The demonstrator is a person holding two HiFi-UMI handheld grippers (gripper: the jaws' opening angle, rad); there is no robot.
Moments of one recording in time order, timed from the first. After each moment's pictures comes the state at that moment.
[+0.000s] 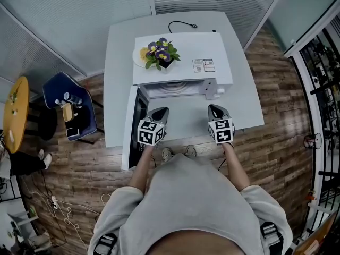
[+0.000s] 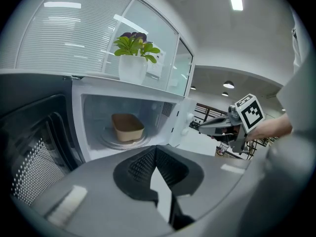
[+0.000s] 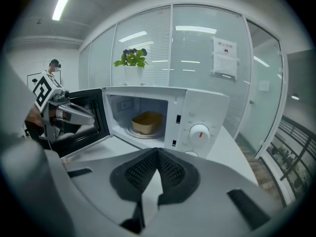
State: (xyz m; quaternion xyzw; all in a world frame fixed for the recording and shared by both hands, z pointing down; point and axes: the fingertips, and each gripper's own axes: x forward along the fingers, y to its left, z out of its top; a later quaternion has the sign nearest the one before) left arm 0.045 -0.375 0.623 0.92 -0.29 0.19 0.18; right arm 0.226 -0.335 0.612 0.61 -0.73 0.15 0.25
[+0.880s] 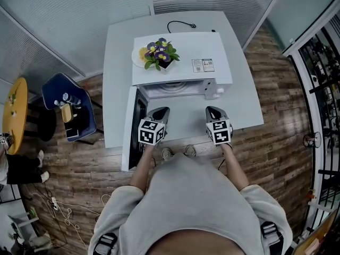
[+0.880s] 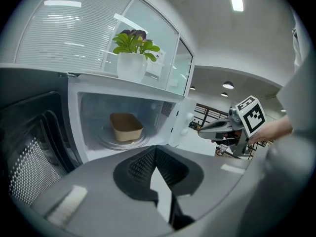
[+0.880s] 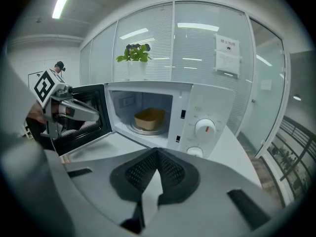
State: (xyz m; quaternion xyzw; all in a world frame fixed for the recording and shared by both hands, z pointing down) left arm 0.051 -0.378 0.625 0.92 -0.29 0.19 0.19; right arm 0.218 -0.332 0.623 0.60 -0.74 0.16 0.26
